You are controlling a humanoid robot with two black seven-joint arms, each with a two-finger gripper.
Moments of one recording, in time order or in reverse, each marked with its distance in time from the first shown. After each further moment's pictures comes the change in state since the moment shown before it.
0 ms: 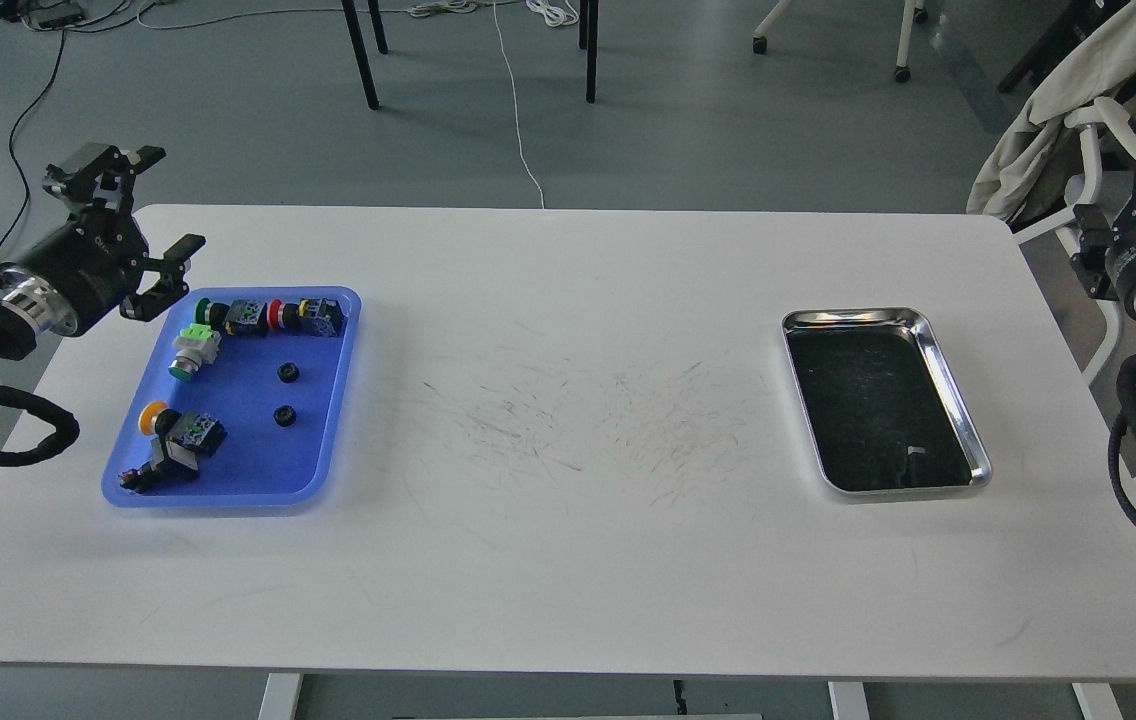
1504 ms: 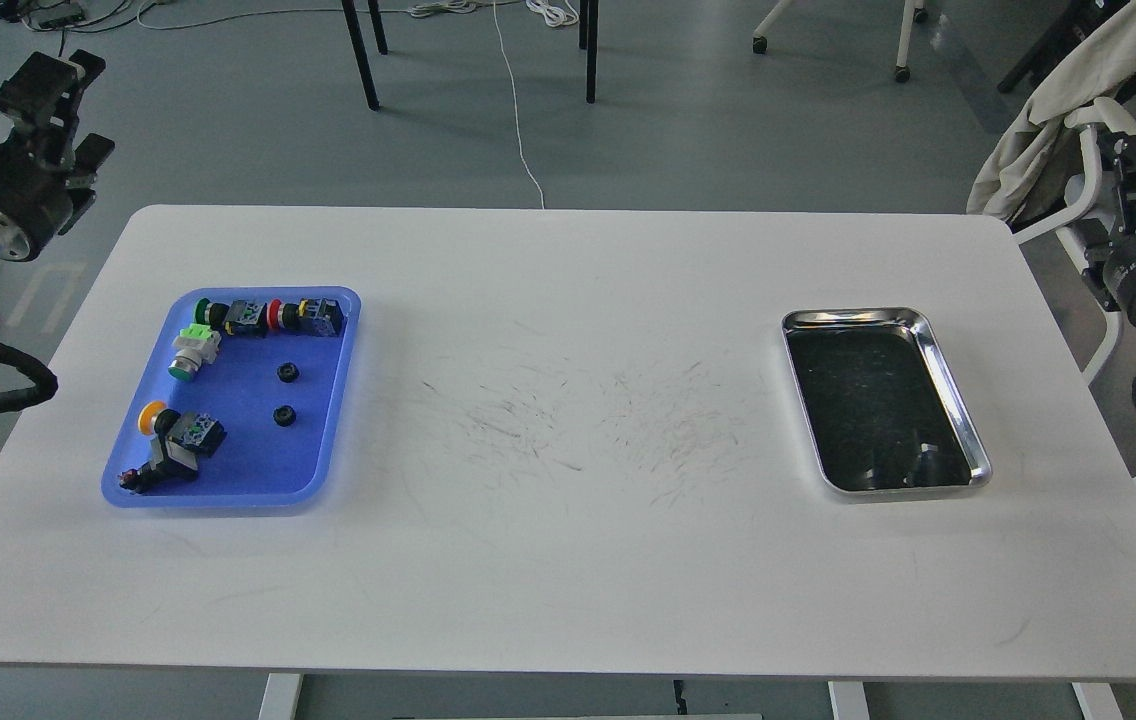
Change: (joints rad) left arm -0.126 0.022 0.031 0.019 0.311 0.256 -0.192; right arm 0.091 -0.026 -0.186 -0.028 -0.071 0.023 -0.003
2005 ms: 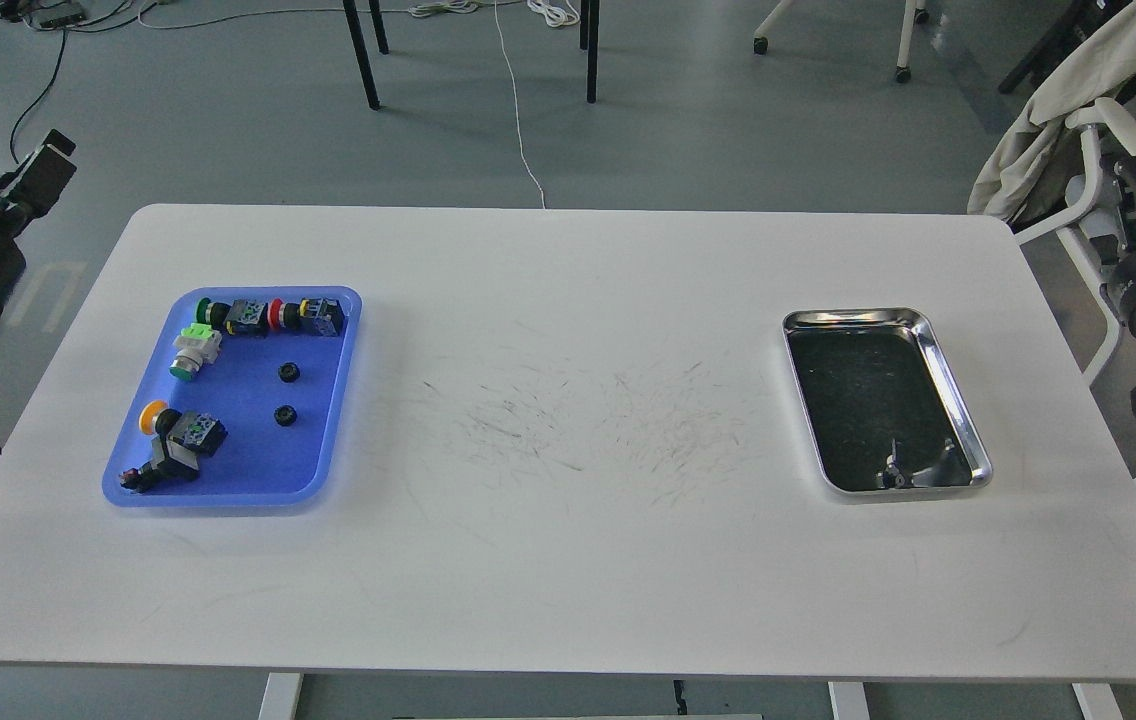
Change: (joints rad) left arm 0.042 0.043 0.241 -0.002 0.186 0.469 0.000; right arm 0.035 0.084 -0.143 -0.190 -0.023 -0.009 0.003
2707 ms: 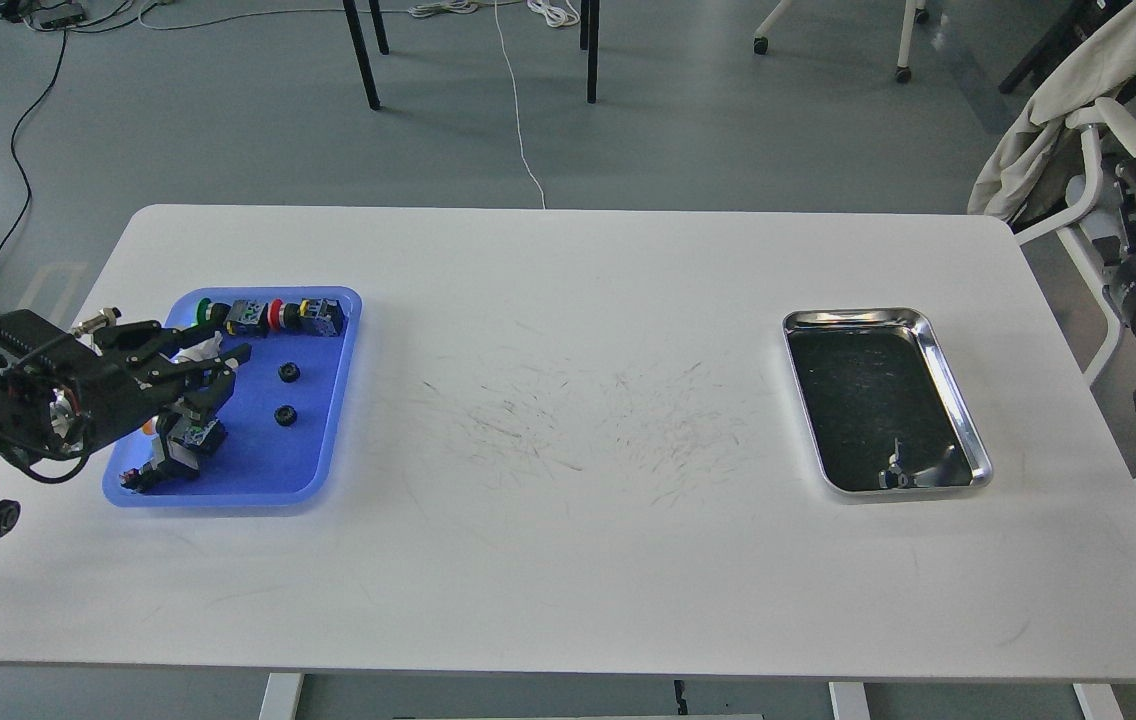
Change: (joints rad) left arm 0.112 -0.015 0.050 -0.063 1.043 0.192 0.000; right arm 0.002 0.001 -0.012 -0.011 0.000 0.005 -0.001
